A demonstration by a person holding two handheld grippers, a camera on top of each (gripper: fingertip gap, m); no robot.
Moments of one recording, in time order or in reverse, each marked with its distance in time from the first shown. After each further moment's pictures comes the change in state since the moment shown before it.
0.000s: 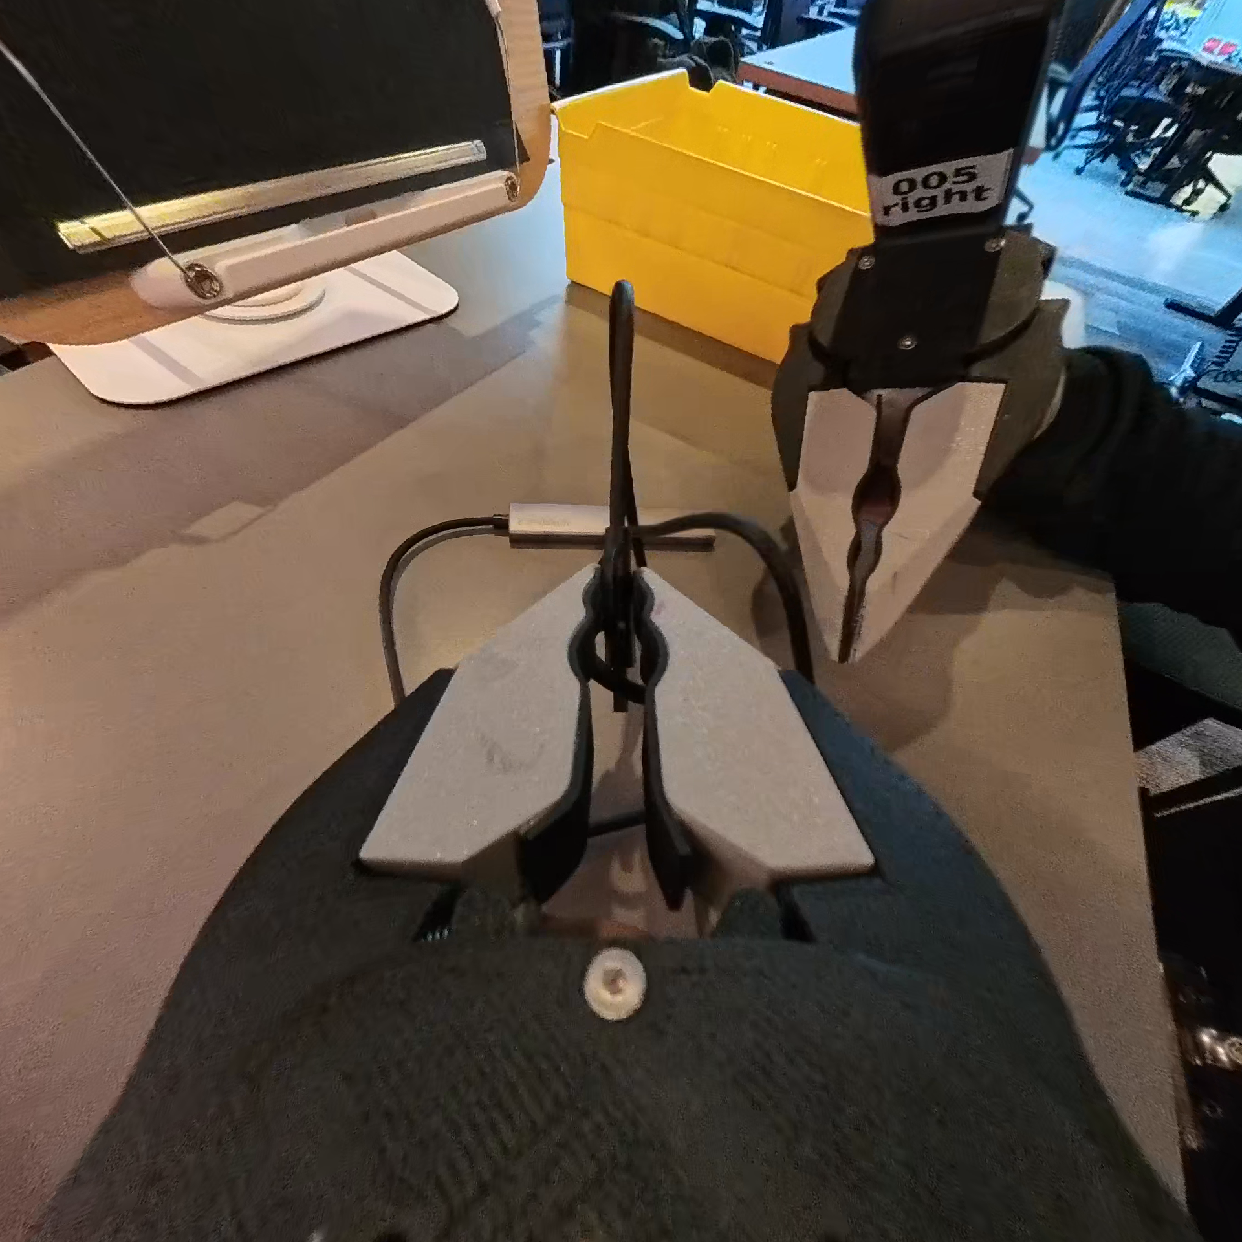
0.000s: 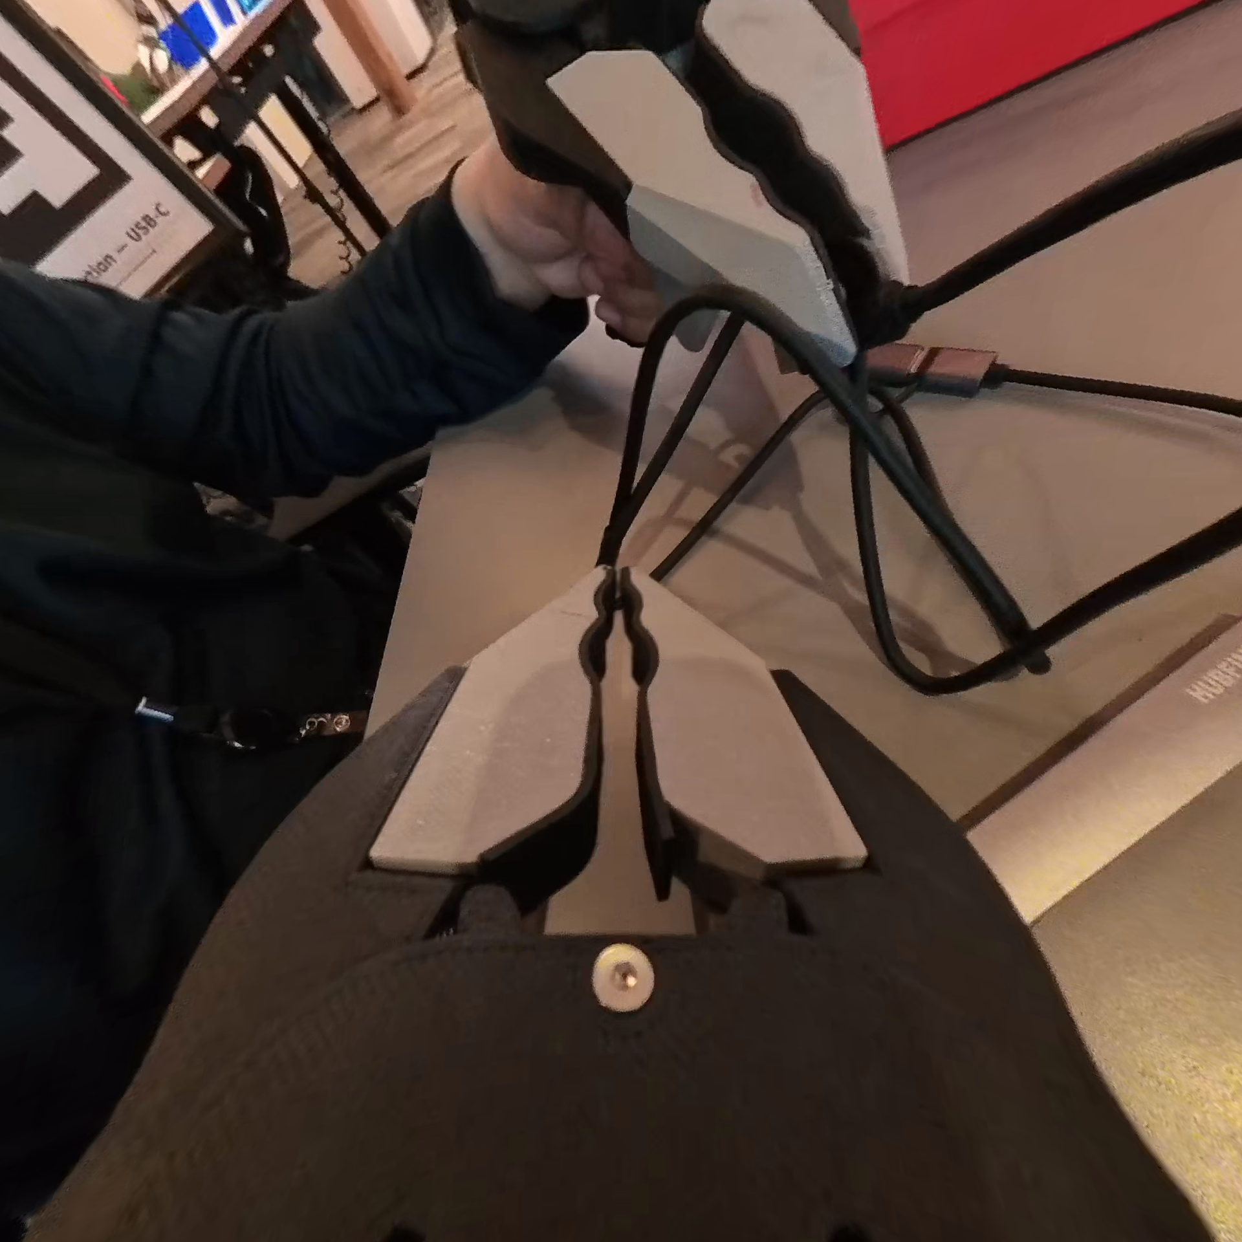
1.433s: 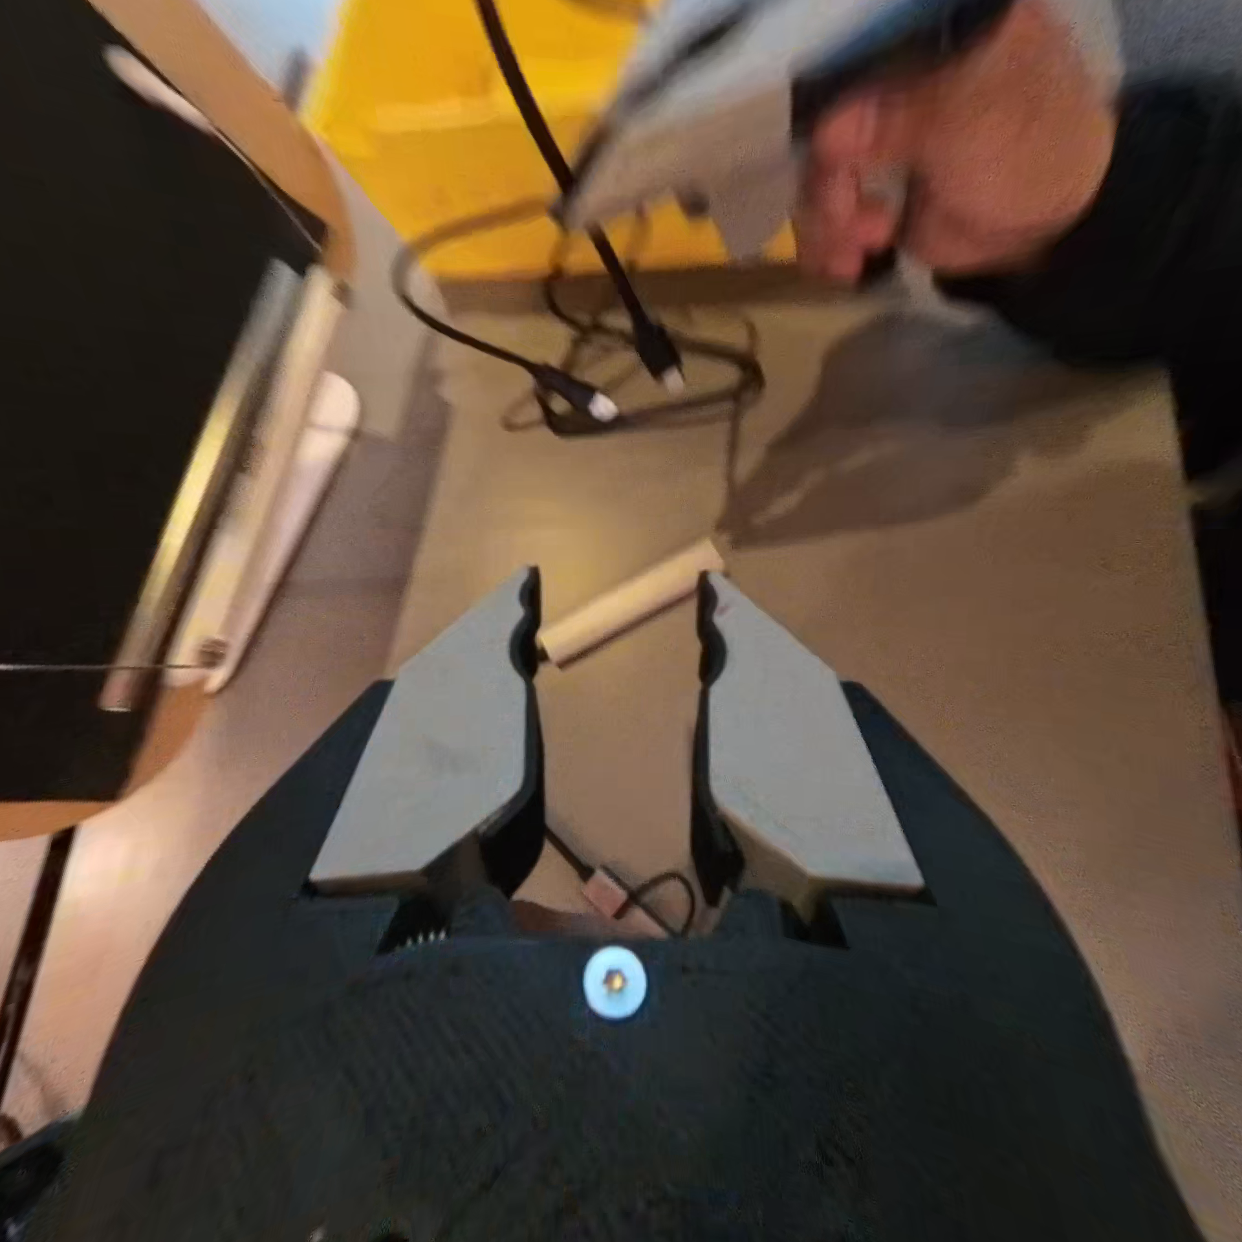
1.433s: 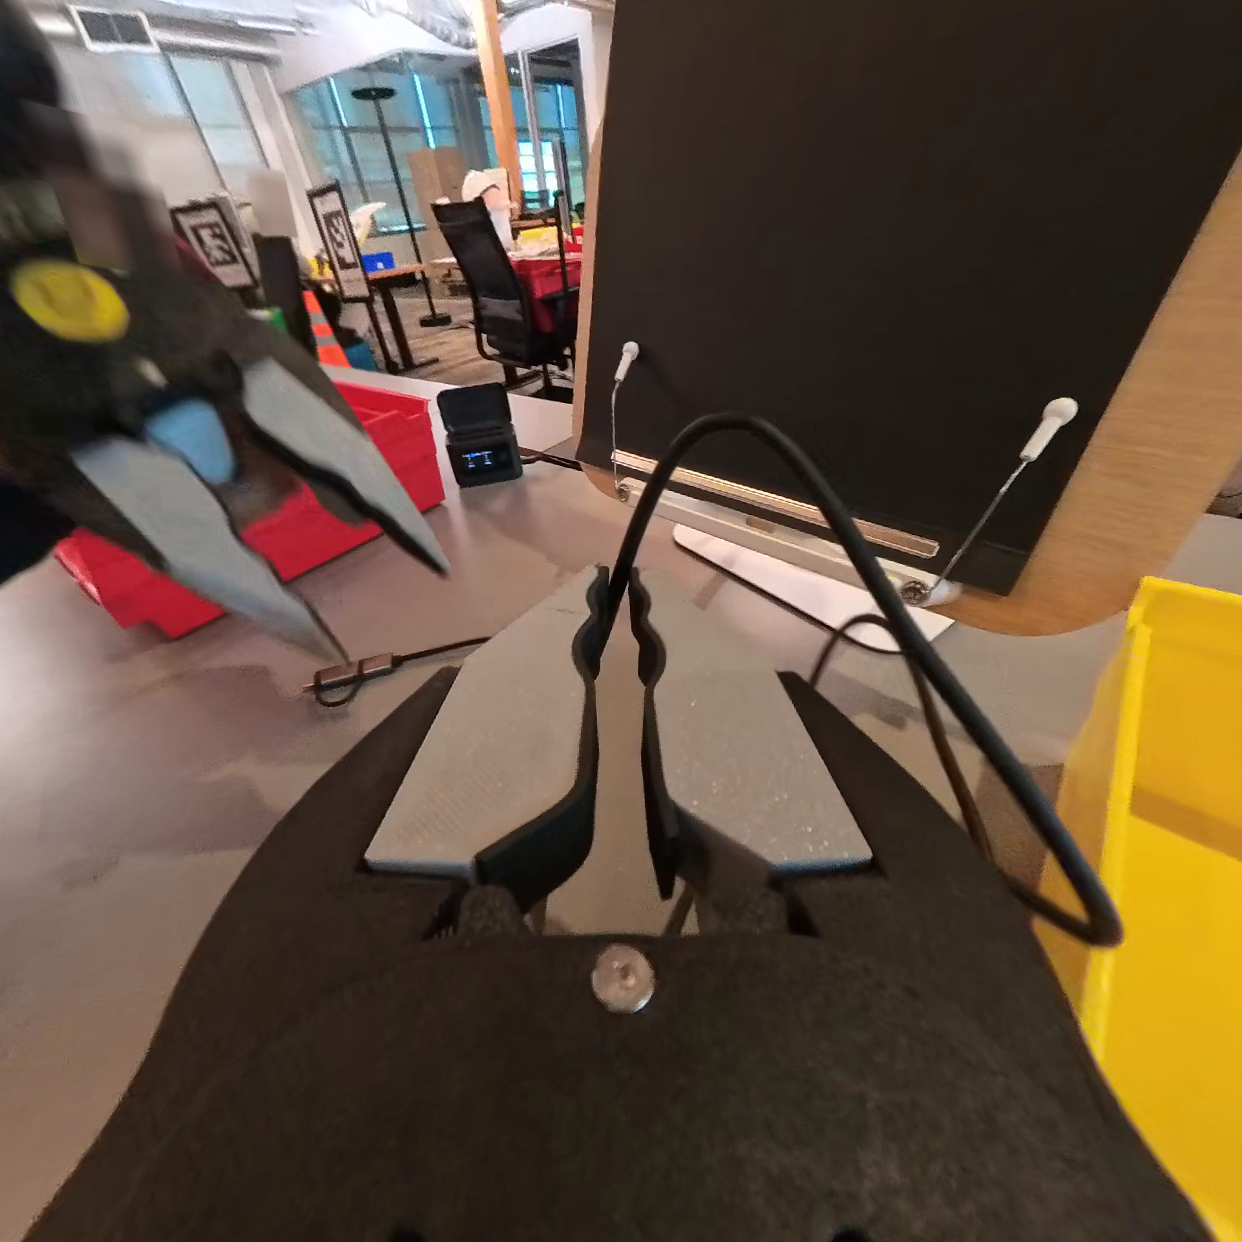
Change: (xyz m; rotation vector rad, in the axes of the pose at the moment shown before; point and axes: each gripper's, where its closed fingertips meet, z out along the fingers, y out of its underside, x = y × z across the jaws) left arm 0.019 -0.065 0.047 -0.376 0.163 0.467; right arm 0.072 -0.060 -0.191 0.585 0.961 -0.021
